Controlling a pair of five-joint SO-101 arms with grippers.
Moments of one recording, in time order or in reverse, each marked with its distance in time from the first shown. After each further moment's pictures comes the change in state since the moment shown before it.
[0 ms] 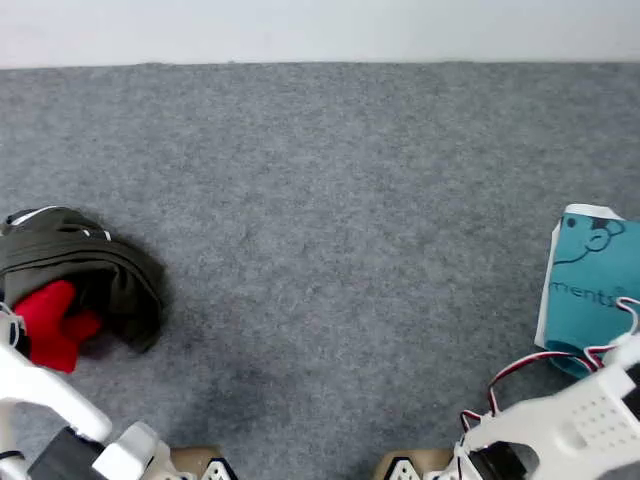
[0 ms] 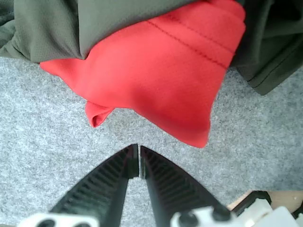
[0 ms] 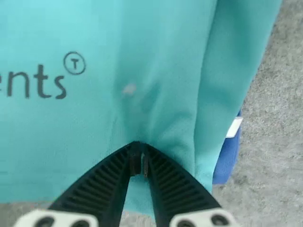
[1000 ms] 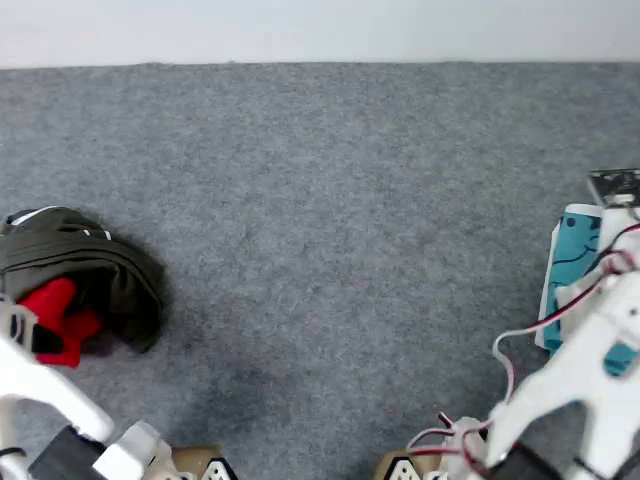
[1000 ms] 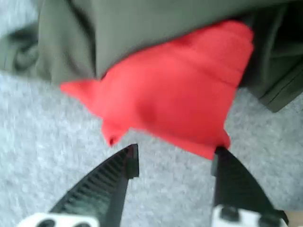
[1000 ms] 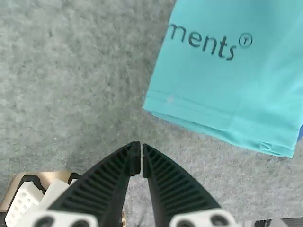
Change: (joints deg) left arm 3.3 0.0 -0.1 -4.7 -0.1; right arm -19.0 -47.8 29.4 15.6 -5.8
